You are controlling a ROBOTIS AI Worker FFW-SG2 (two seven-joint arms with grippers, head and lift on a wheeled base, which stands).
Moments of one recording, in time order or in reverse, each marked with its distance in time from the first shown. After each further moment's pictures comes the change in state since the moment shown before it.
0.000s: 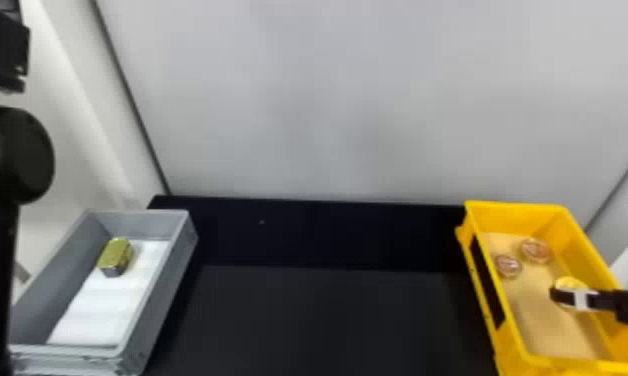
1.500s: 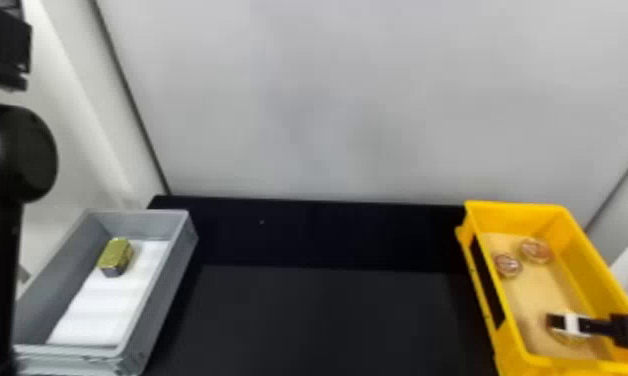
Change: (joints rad) left arm -0.005 -0.010 -0.003 -0.002 -0.004 -0.012 -0.003; right arm 0.015 -0.020 0.023 0.074 -0.062 0.040 -0.022
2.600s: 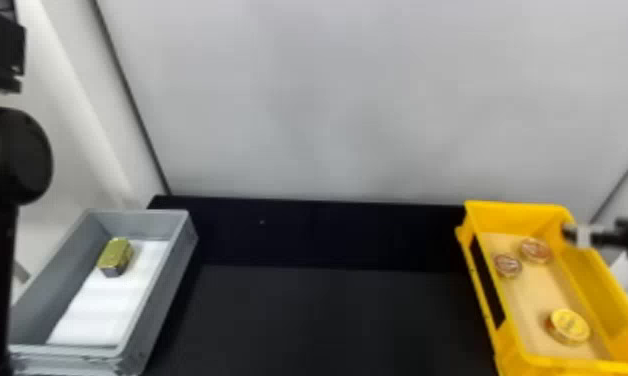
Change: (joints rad) left arm 0.009 0.005 0.013 -0.003 -0.001 0.000 -0.003; right arm -0.031 -0.007 0.021 -0.329 -0.019 -0.030 -0.079
